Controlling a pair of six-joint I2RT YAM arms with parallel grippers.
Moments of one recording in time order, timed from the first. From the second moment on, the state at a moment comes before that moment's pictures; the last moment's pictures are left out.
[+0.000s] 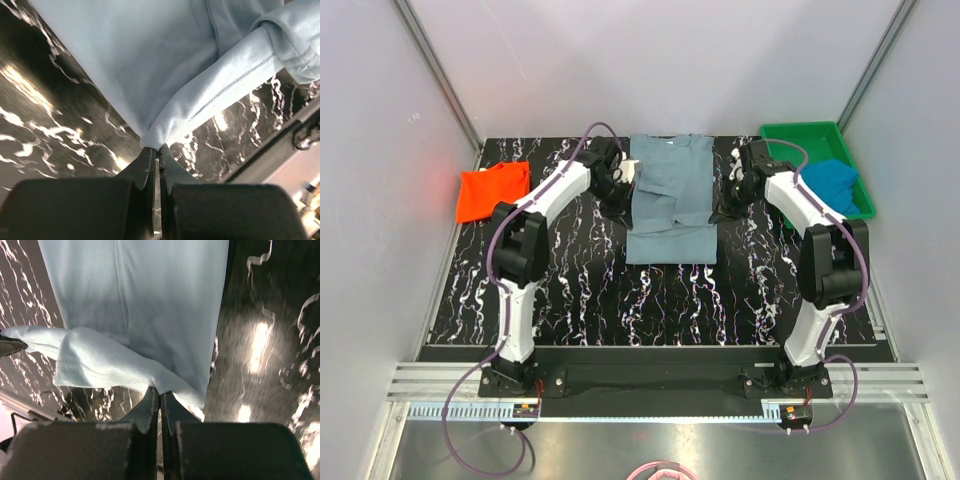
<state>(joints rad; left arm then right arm) -0.39 2.12 1.82 -0.97 0.51 -0.06 0.19 1.84 1.46 -0.75 -0.36 0.38</state>
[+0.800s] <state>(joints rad) -0.34 2.35 2.16 -0.93 0.41 -0.02 0.18 2.06 1.69 -0.69 -0.30 0.32</state>
